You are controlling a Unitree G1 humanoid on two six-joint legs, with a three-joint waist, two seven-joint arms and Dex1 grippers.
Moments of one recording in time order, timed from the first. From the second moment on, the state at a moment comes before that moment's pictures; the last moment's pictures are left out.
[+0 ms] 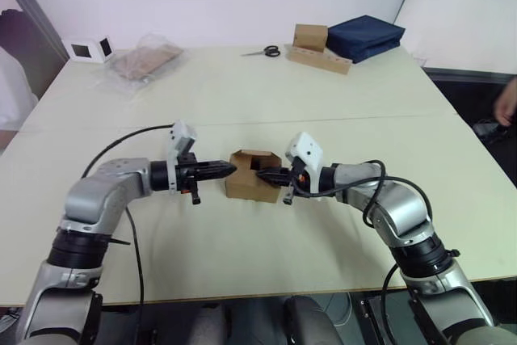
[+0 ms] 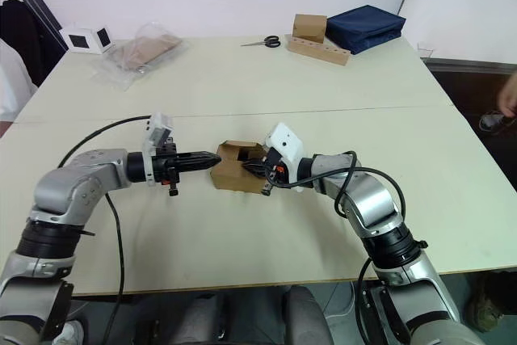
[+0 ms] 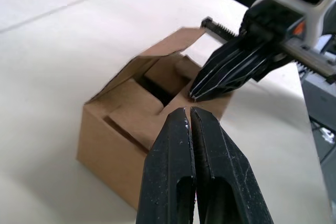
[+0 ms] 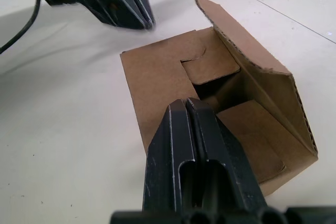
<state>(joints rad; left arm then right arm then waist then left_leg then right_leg) -0.52 0.61 -0.05 -0.02 -0.59 0.72 -1.05 -0.55 -0.47 0.25 -0.23 0.36 0.73 0.77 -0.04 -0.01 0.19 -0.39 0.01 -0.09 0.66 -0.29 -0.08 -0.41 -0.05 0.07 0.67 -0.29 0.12</state>
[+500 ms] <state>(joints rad) -0.54 0.57 -0.09 0.04 -0.53 0.65 -1.08 -0.77 -0.47 0.10 -0.24 0.48 0.82 0.77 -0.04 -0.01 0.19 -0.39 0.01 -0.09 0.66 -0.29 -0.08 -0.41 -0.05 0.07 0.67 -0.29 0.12</state>
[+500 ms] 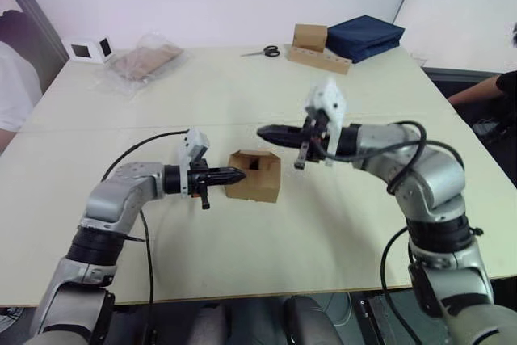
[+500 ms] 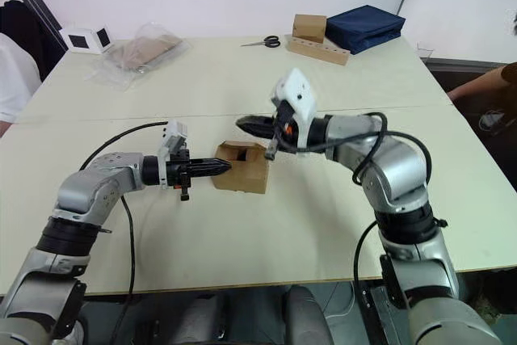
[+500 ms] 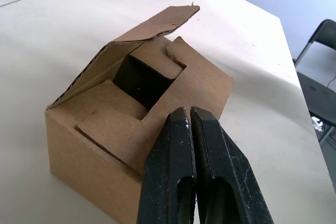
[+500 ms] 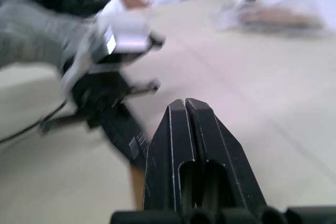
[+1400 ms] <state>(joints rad) -0.60 0.62 0.02 -0.01 -0.62 0.76 -1.07 -0.64 -0.40 0.28 -0.05 0.28 0.65 0.80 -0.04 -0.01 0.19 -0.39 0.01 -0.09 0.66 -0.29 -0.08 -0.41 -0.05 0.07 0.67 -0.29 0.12</state>
